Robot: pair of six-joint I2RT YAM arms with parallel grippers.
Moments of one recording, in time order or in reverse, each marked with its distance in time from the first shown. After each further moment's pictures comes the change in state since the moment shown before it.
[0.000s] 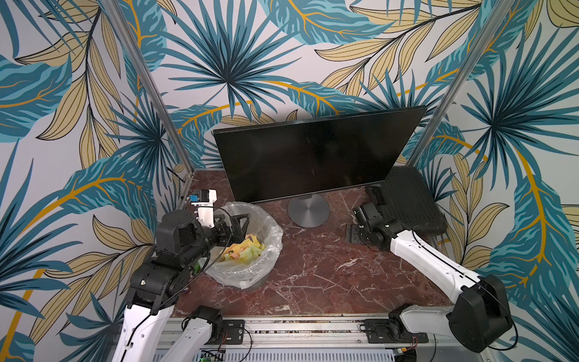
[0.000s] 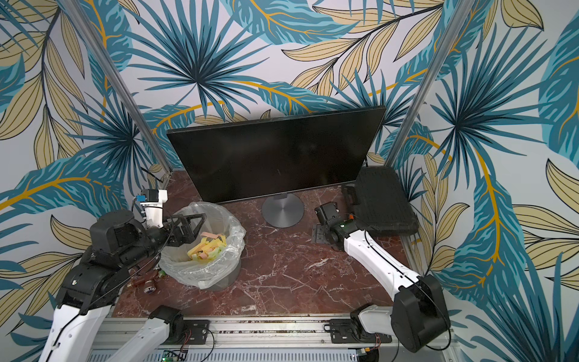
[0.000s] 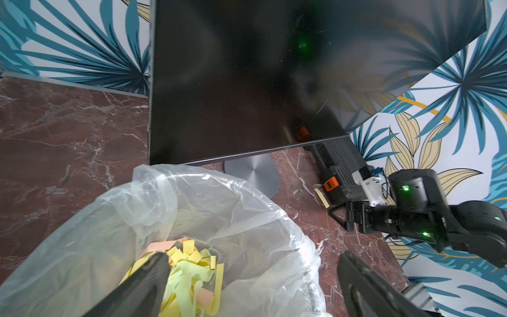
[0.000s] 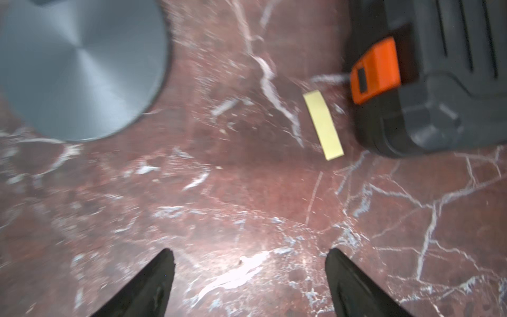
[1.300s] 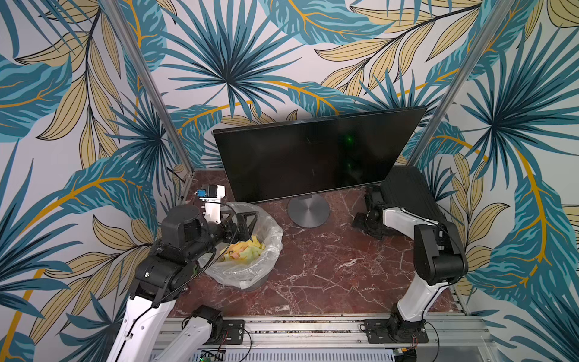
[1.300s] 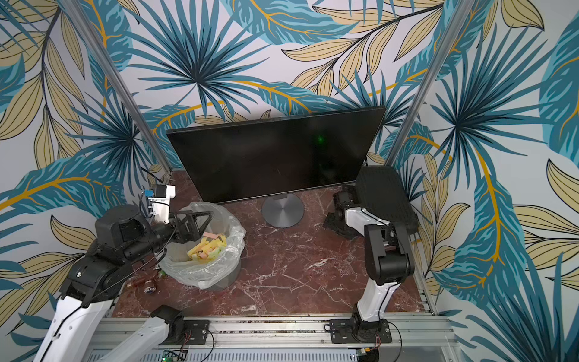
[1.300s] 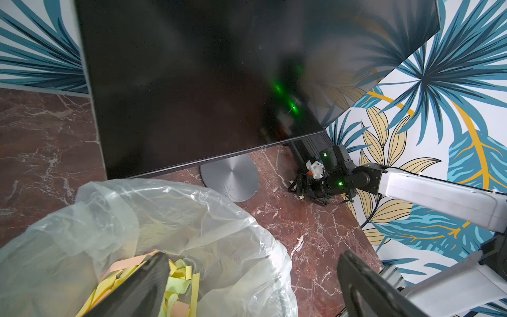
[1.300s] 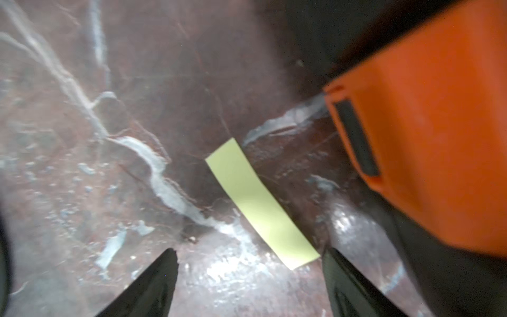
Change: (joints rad) left arm -0.076 0.039 0.023 0.041 0.014 -0.018; right arm -0.302 0.468 0.160 0.219 -0.216 0.080
